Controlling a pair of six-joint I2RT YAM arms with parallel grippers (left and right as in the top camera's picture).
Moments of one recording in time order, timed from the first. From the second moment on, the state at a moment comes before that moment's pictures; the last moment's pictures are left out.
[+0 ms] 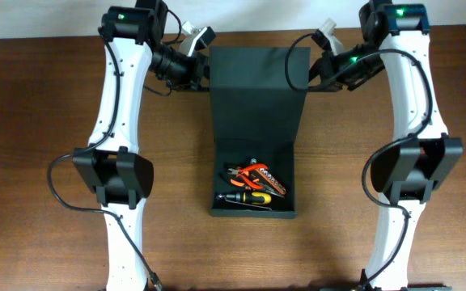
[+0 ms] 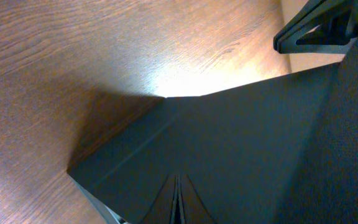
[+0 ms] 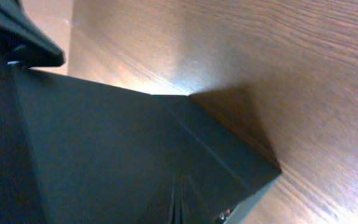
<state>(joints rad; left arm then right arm) -0.15 2.40 2.63 -1.68 0.84 0.23 0.00 2.33 2.45 -1.69 -0.86 -0.33</state>
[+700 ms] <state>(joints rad) -0.36 2.22 2.64 -1.68 0.61 0.13 0.08 2.06 2.29 -1.69 -0.66 -0.13</state>
